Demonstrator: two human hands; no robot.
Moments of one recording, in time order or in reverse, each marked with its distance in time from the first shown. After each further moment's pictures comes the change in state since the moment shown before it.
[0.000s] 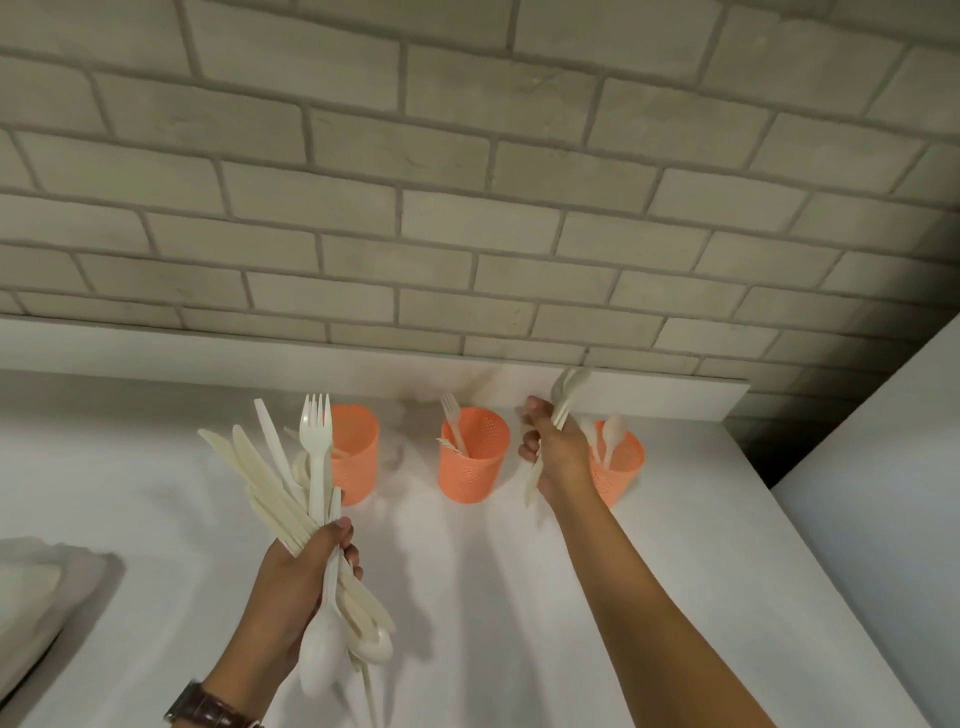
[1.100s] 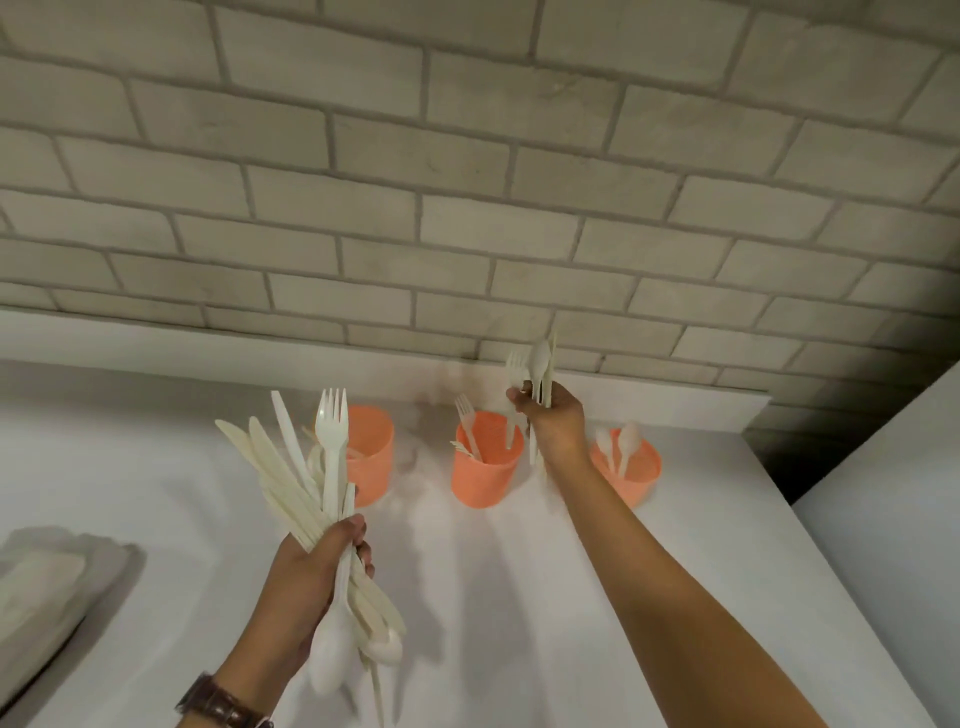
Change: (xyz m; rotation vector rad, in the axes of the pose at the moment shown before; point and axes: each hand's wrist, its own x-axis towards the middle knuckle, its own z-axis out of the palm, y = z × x) left_hand -0.006 0.009 0.005 -0.012 0.000 0.025; right_hand 0.023 -0.010 0.025 -0.351 -0.034 -0.208
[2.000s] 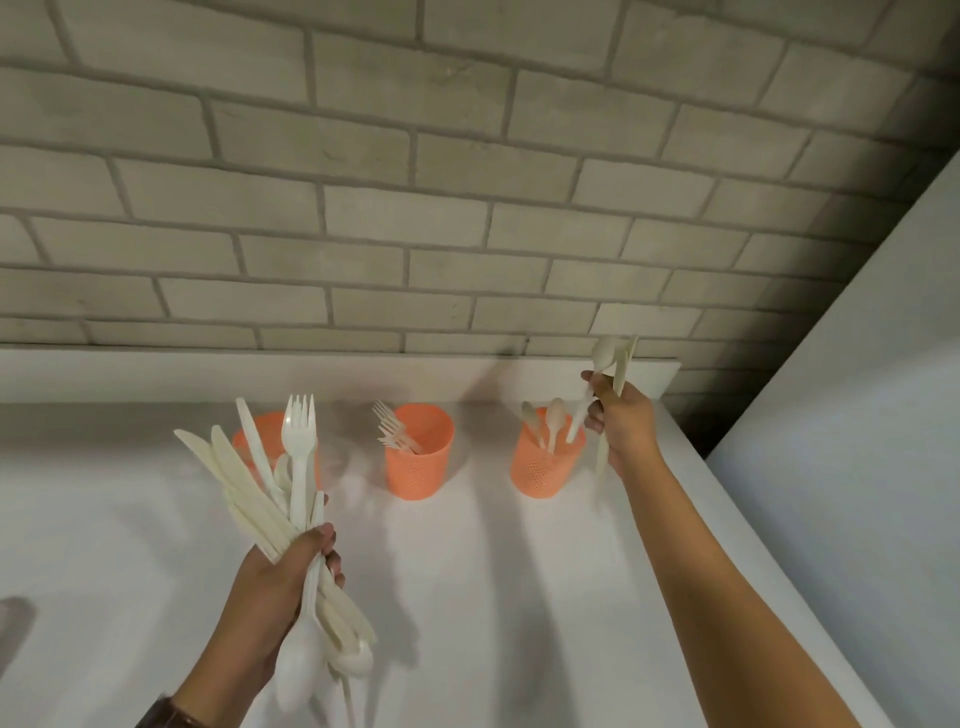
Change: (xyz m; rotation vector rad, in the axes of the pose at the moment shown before) left_hand -0.005 -0.011 0.027 0.070 -0.086 -0.018; right_hand -0.004 -0.020 -0.146 0.013 0.257 0.021
